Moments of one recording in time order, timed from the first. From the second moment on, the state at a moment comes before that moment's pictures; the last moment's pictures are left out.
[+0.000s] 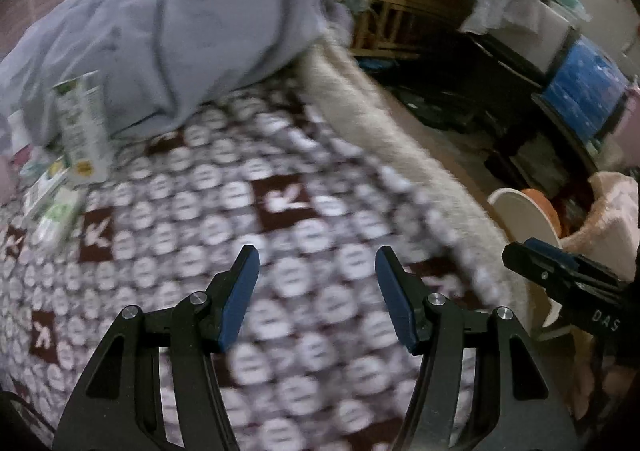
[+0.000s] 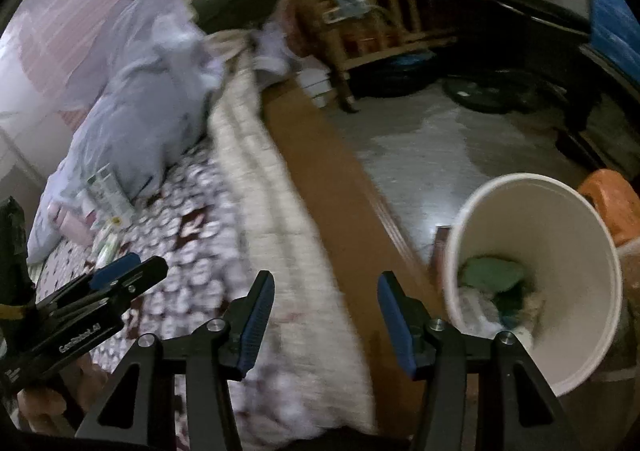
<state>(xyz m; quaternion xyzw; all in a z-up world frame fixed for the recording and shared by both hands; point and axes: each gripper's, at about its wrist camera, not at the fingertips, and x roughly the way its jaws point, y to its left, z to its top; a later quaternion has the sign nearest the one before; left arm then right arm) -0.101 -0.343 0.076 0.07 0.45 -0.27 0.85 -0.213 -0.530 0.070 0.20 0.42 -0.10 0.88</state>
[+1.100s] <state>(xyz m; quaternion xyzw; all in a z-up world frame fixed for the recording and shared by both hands) 0.040 -0.139 0.023 0.06 0.48 -0.16 0.86 -0.075 -0.369 0.034 0.12 0.49 0.04 0.86</state>
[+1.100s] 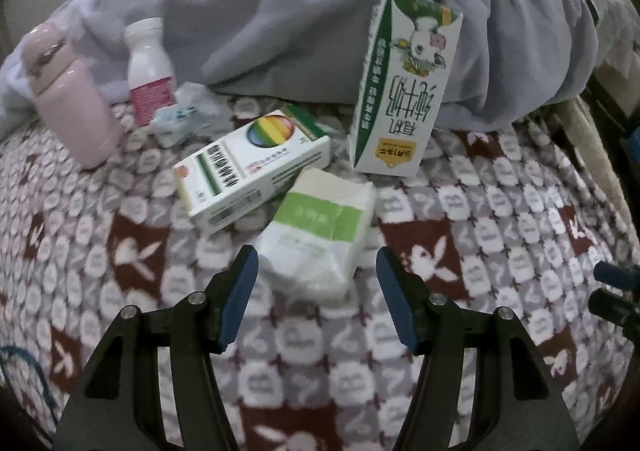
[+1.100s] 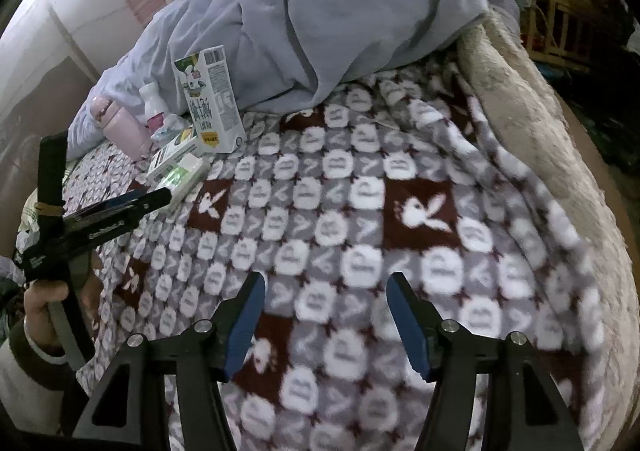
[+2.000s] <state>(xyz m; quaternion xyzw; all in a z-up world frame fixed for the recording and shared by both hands) 0.038 -0.072 0.039 -0.03 0.49 -0.13 0.86 0.058 -0.265 0.035 0.11 0.44 0.07 0.89</state>
